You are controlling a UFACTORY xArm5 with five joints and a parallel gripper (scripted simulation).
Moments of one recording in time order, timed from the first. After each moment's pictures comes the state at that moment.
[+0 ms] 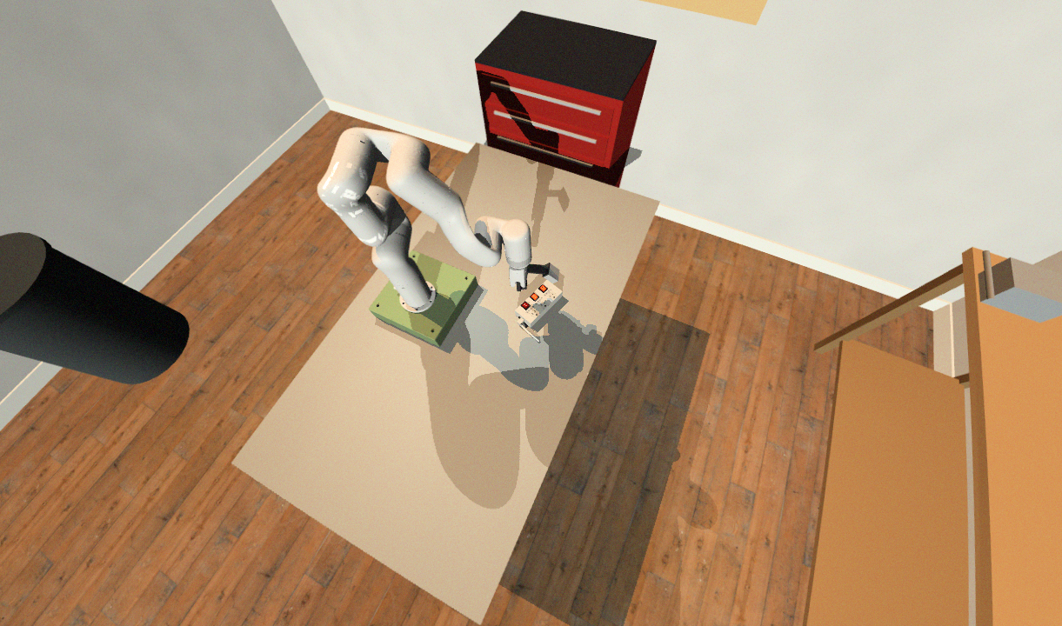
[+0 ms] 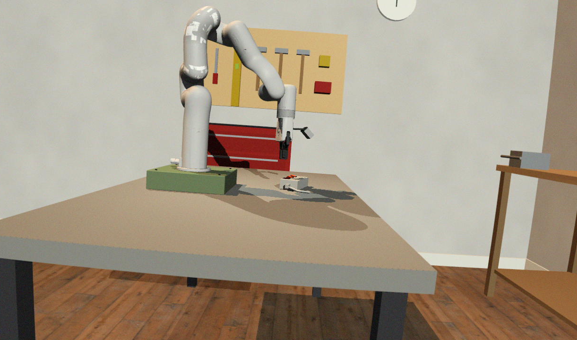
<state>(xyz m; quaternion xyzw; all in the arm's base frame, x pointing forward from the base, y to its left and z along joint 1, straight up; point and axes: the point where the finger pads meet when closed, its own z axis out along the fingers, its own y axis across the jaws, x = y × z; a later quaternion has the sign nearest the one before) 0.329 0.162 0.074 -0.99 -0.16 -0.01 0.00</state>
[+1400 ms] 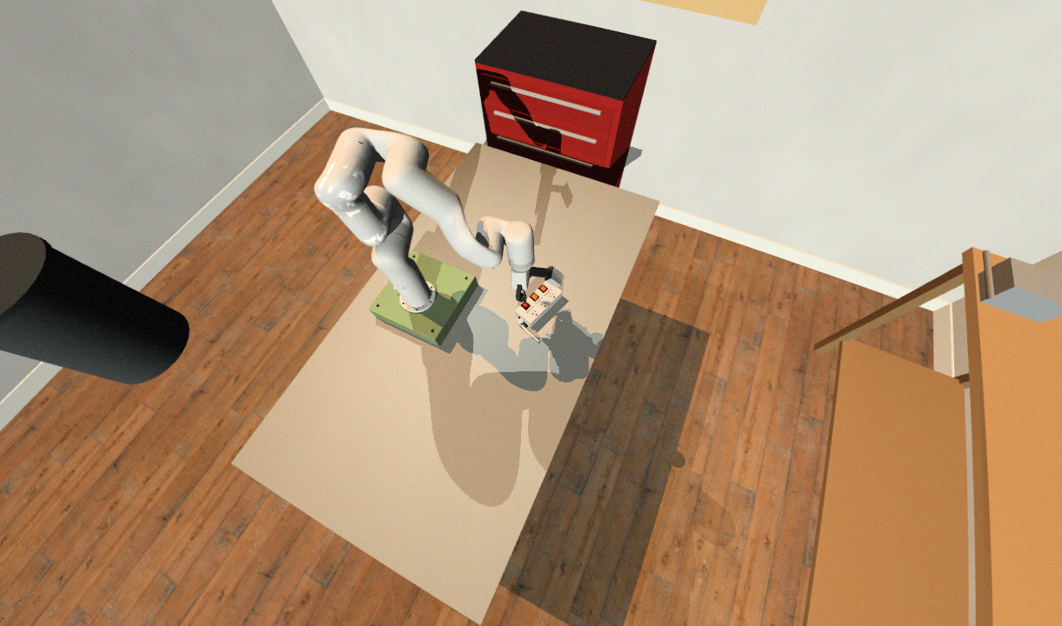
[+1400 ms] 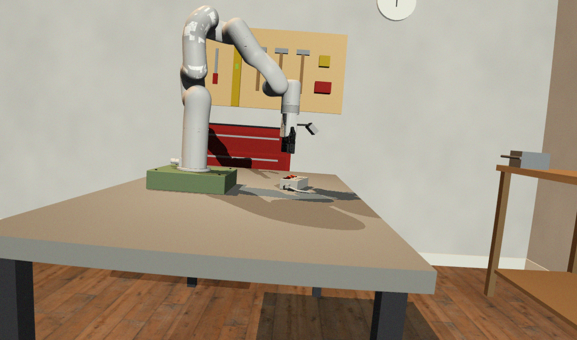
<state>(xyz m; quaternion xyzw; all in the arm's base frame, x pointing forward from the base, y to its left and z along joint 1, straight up) 0.345 0.147 0.092 -0.99 -0.14 -0.01 0.00</state>
